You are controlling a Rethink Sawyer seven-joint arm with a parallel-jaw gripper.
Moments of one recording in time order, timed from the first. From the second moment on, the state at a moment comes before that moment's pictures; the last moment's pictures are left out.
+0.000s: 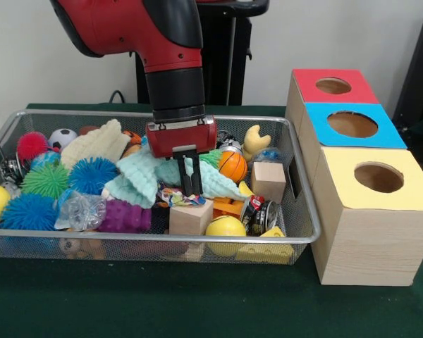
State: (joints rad) arm -0.69 -0.46 0.34 1.93 -0.19 -0.19 1.23
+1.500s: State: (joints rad) arm -0.67 -0.63 0.32 1.97 -0.15 -0.23 1.23
